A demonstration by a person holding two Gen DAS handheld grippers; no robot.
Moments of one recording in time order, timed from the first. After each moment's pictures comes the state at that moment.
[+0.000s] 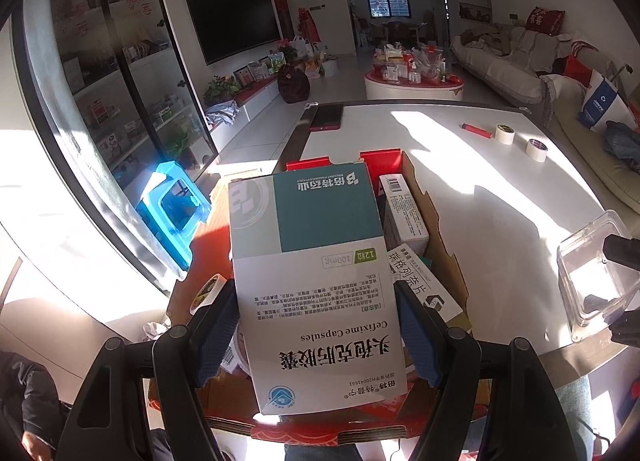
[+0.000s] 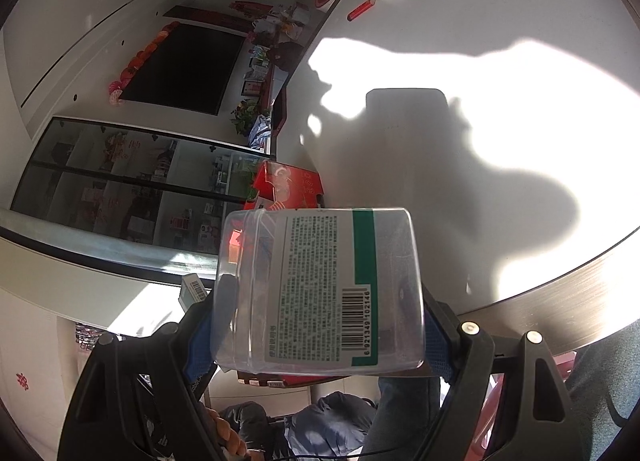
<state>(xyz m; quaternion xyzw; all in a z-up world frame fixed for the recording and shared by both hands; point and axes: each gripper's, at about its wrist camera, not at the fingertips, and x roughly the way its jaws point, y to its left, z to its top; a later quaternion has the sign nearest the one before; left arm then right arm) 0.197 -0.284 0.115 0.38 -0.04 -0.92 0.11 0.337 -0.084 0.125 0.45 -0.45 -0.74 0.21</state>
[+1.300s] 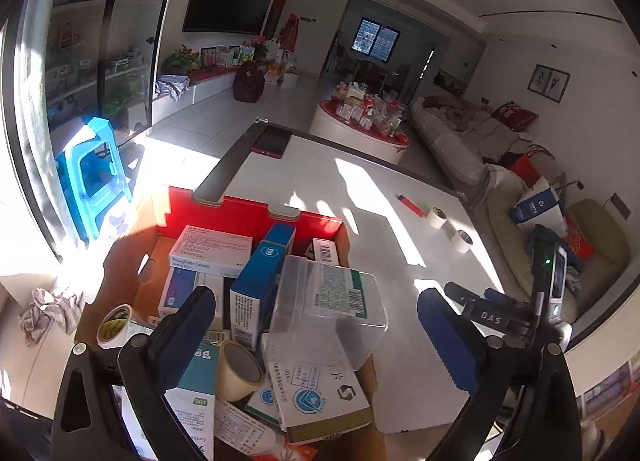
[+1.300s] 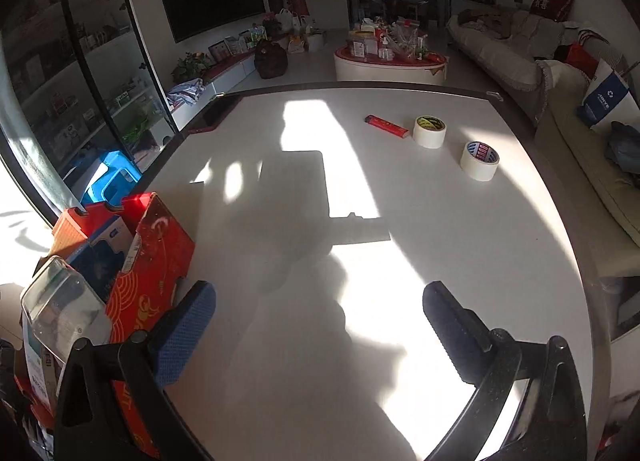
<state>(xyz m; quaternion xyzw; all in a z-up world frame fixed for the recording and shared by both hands) 0.157 -0.319 0.145 0.33 0.19 -0.92 -0.05 0.199 -0.111 0.130 0.43 -0.02 -0.90 0.04</state>
